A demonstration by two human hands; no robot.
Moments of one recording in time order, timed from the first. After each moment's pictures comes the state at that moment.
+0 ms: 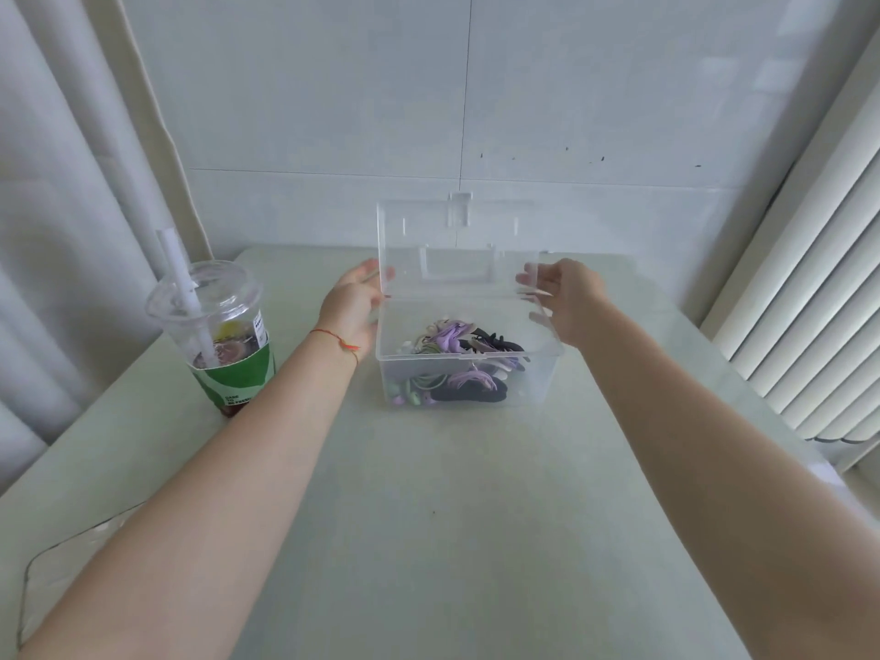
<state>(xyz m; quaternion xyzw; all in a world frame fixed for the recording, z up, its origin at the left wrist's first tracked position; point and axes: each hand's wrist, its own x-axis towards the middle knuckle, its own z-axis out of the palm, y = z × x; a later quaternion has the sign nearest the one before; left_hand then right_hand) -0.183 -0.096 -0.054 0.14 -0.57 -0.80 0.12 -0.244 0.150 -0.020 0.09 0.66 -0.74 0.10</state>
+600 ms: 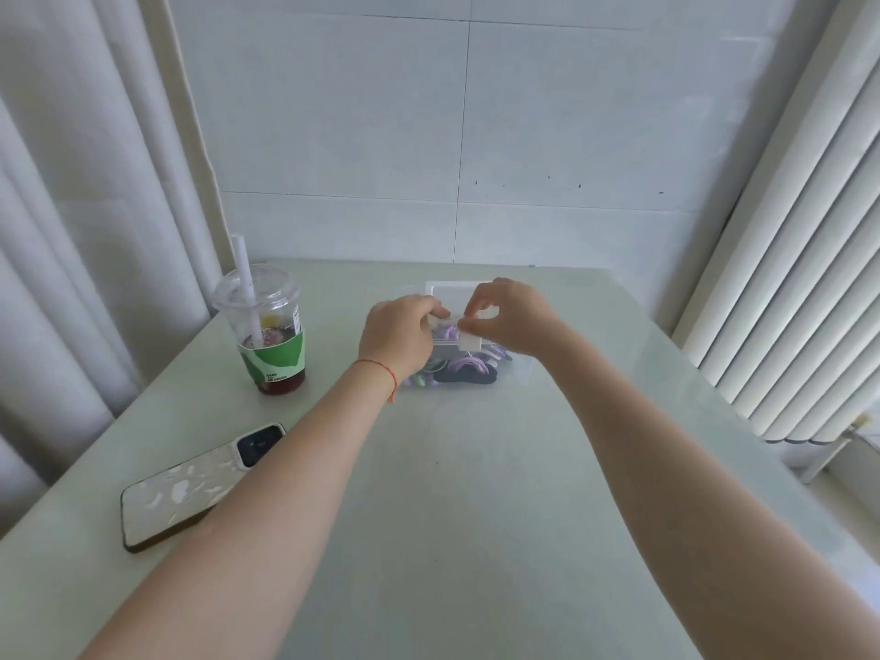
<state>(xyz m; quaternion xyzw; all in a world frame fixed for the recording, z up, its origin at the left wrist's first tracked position) -0.099 -0.046 -0.041 -0.02 -0.92 -0.30 0.25 -0.138 0.129 0.003 -0.26 0.92 -0.28 -0.05</state>
